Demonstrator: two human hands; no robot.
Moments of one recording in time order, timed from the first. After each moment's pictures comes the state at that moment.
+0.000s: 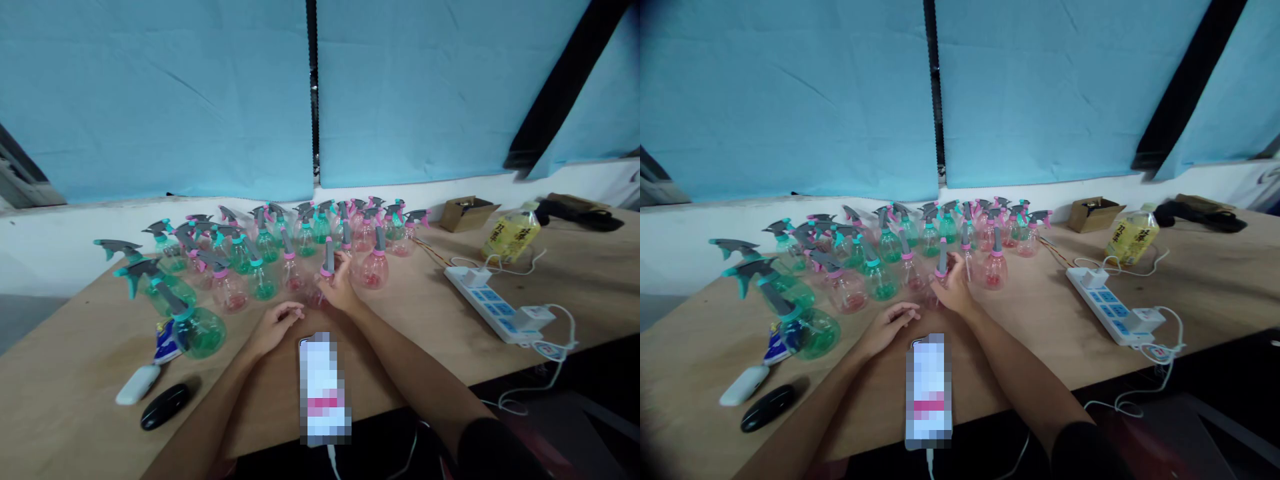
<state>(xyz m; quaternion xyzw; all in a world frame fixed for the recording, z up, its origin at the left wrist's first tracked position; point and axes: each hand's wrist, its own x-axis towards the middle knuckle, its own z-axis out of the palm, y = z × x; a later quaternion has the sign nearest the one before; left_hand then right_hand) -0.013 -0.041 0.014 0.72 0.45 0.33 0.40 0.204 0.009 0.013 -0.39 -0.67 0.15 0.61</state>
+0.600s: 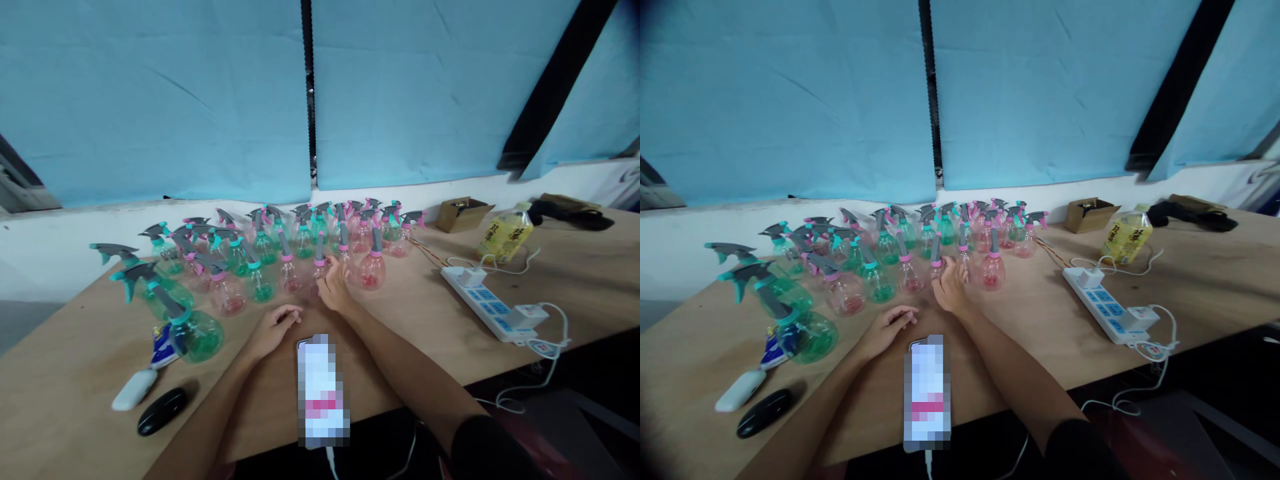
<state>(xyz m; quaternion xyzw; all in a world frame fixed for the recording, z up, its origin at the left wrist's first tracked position) -0.014 -0.041 0.012 0.74 0.46 0.32 0.38 0.199 0.016 0.006 -0.53 -0.67 0.01 0.52</state>
